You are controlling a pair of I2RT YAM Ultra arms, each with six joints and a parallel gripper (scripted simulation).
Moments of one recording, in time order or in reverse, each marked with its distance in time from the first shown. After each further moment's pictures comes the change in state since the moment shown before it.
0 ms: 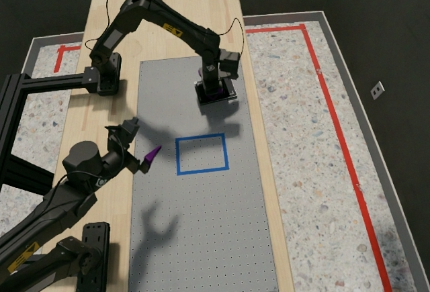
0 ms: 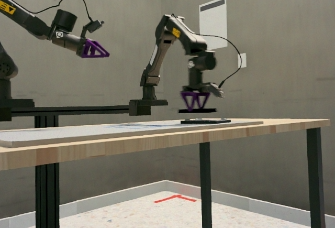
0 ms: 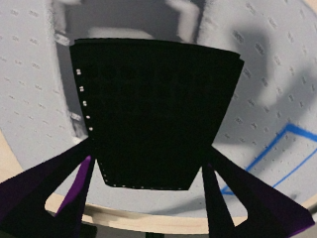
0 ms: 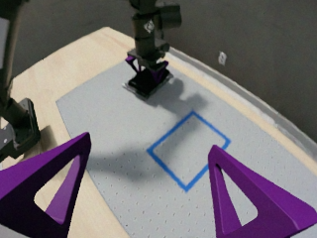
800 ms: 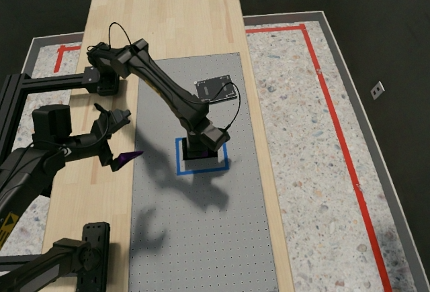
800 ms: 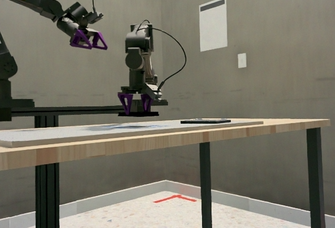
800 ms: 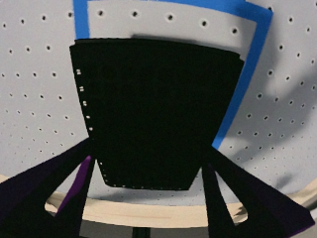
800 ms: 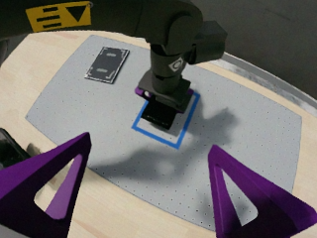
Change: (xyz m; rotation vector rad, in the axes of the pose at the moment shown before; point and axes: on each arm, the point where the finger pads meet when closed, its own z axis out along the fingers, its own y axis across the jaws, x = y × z) left arm 0.110 -0.220 0.006 0.004 0.013 0.187; right arm -0.018 0.016 -0.036 0.390 0.155 0.157
